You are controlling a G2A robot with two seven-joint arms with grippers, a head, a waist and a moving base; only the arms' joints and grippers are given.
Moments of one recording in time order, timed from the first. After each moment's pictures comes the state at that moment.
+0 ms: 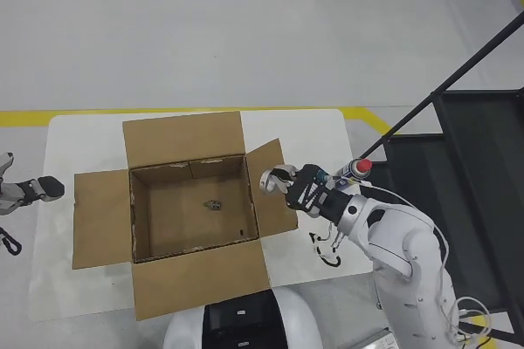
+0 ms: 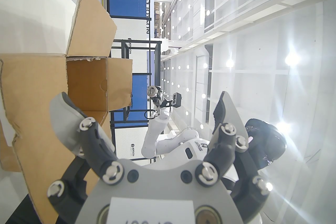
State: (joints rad) left arm 1.22 -0.79 -1.73 -1.13 -0.84 -0.13 -1.40; right arm -1.55 -1.38 1.50 -2.24 -1.31 -0.73 0.60
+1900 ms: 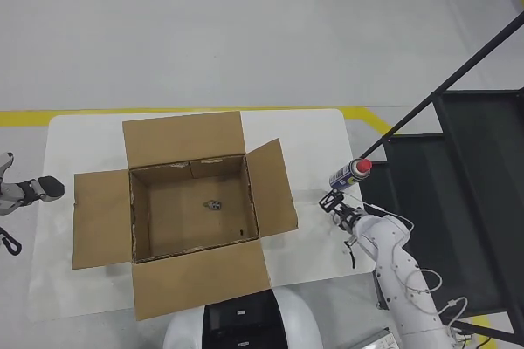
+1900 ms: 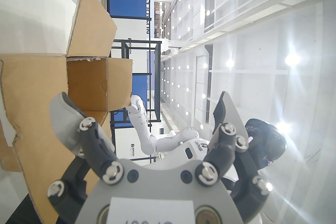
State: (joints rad) left arm 1.22 -0.79 -1.73 -1.13 -0.84 -0.13 -1.40; right arm -1.50 -1.32 1.55 -1.53 -1.79 -0.46 0.74
